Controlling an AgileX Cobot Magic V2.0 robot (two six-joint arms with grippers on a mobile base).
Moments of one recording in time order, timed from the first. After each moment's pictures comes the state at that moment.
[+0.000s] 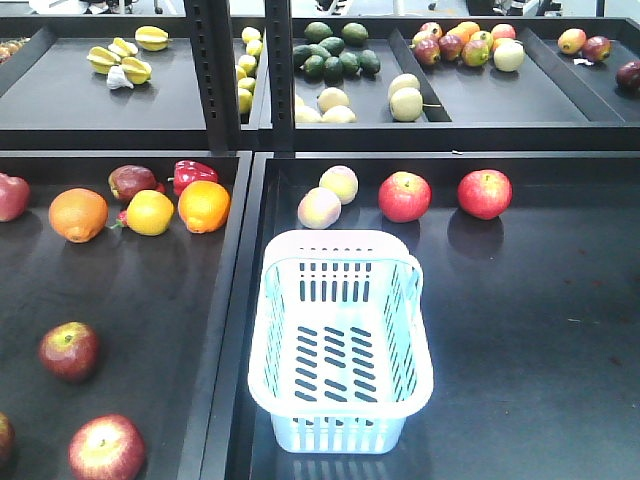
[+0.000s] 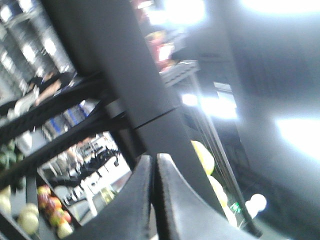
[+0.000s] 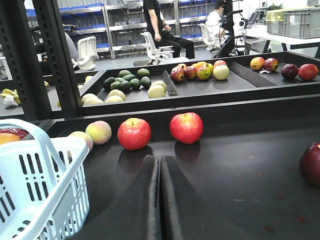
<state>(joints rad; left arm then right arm) 0.09 0.06 -0.48 -1.06 0.17 -0.11 -0.01 -0.01 0.03 -0.04 0.09 0.15</state>
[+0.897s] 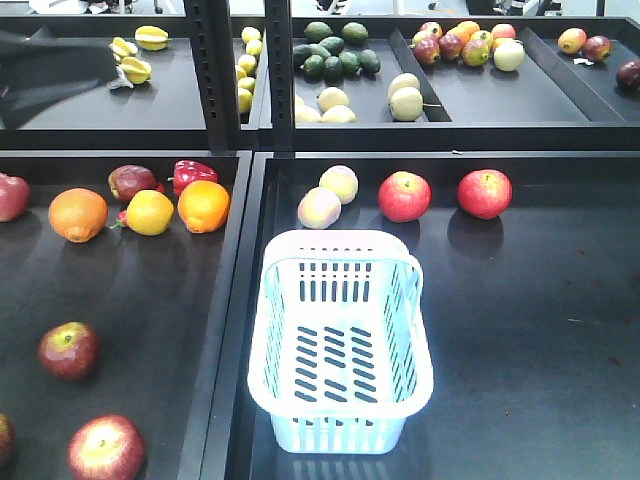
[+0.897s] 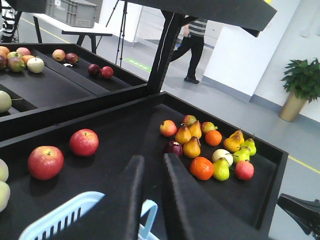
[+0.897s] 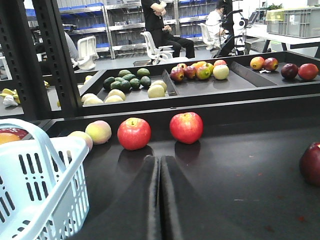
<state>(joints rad) 0.08 1.25 -1.20 -1.49 1.09 1.18 -0.01 -0.01 0.03 -0.04 0.09 0.15</state>
